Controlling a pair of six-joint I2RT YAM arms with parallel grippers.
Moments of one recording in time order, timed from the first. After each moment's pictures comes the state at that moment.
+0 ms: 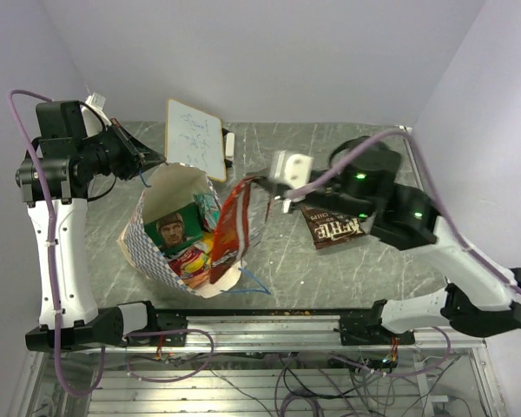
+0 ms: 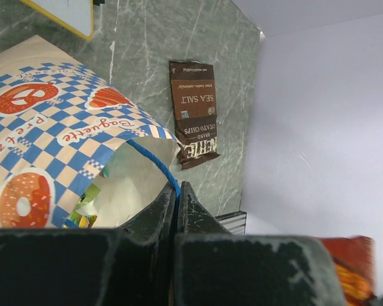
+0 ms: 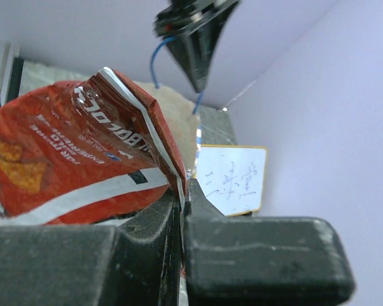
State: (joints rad) left arm 0.11 1.24 1.79 -1.17 0.56 -0.67; right arm 1.11 1.30 1.73 -0.52 -0.18 -0.63
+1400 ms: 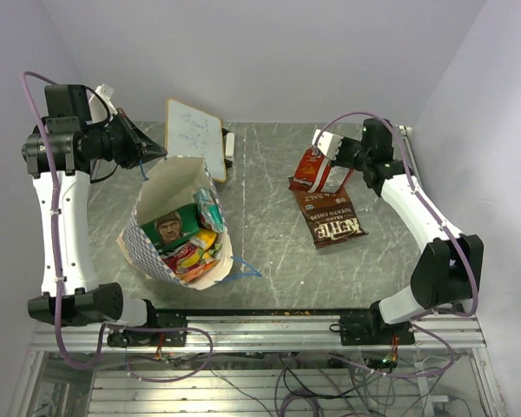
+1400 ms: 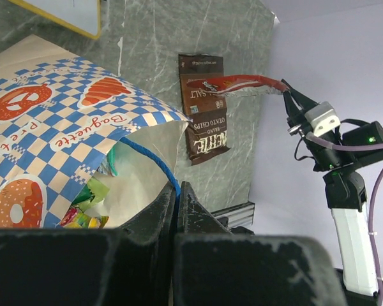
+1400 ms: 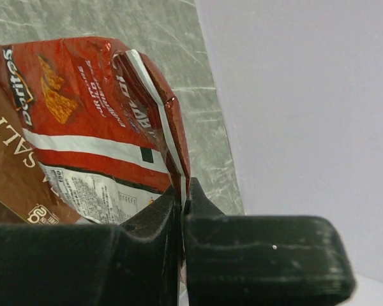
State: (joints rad) left arm 0.11 1.39 1.89 -1.22 0.58 -0.60; right arm 0.18 1.50 1.24 -0.24 -0.31 -1.16
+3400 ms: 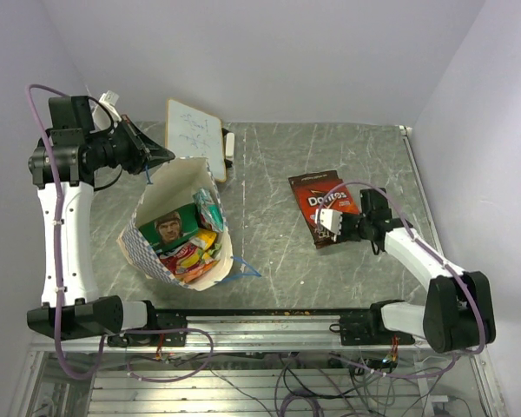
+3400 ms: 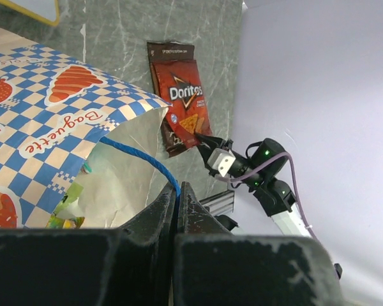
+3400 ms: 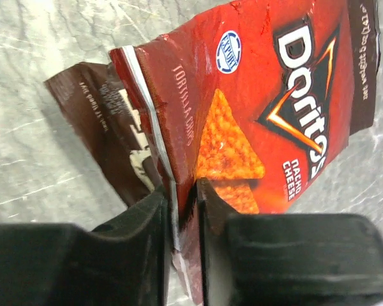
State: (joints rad) left arm 0.11 1.32 1.75 -1.10 0.69 -0.65; right arm 0.16 1.25 0.64 -0.35 -0.40 -1.32
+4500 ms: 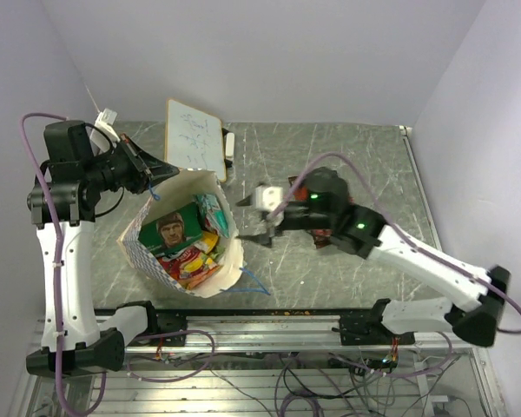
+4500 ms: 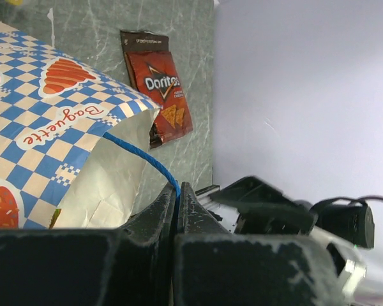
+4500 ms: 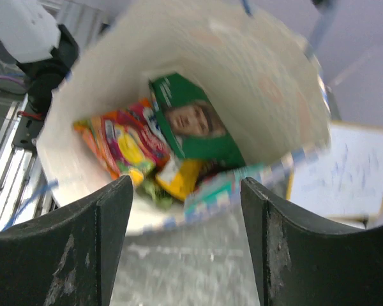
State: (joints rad) left arm 0.10 1.11 1.54 -0.99 0.74 -0.74; right arm 0.89 1.14 1.11 -0.16 -0.55 -0.44
